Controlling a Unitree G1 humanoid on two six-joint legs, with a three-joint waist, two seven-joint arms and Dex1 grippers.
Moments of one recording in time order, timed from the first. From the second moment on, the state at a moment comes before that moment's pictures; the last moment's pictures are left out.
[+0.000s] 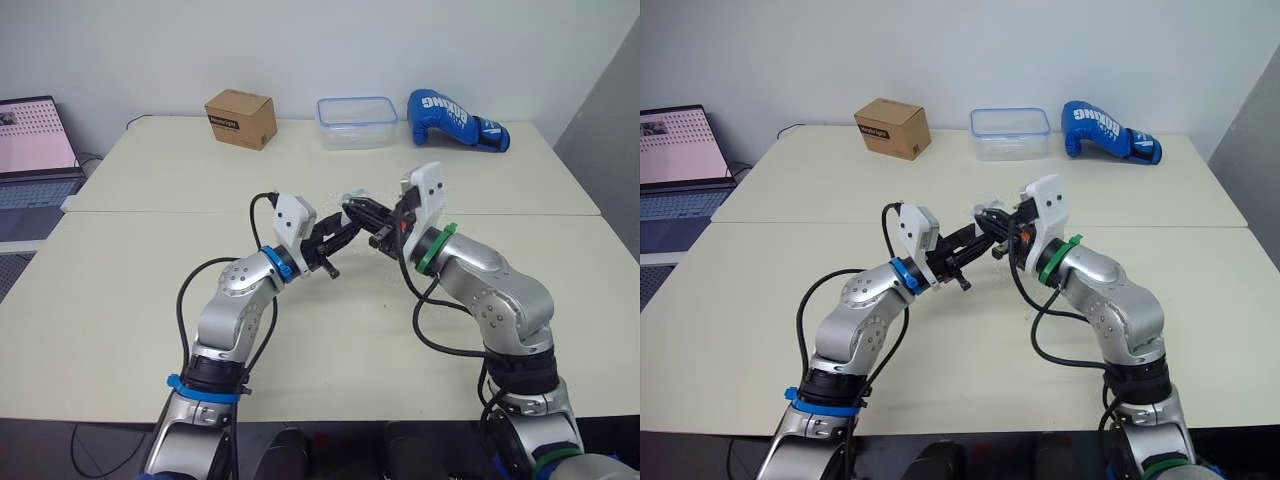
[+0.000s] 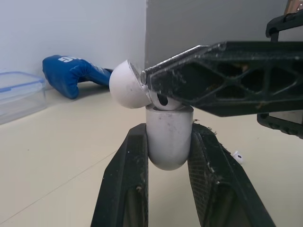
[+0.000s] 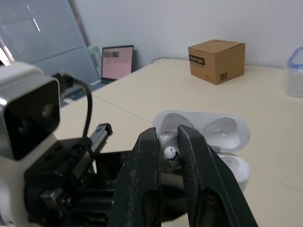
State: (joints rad) left arm -0.49 0.22 -0.06 -0.04 -0.34 0.27 -0.69; right arm -0.60 -0.18 -0.02 -0.33 0.61 0.86 0.37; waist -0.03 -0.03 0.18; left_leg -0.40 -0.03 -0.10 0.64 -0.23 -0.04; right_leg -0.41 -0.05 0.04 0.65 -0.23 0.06
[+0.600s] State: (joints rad) left arm -0.39 0.30 -0.01 -0.07 -0.35 0.27 -0.69; right arm -0.03 -0.77 -0.17 -0.31 0.46 0.57 0.74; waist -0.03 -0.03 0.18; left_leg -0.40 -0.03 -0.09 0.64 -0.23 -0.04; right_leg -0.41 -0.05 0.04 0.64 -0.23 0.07
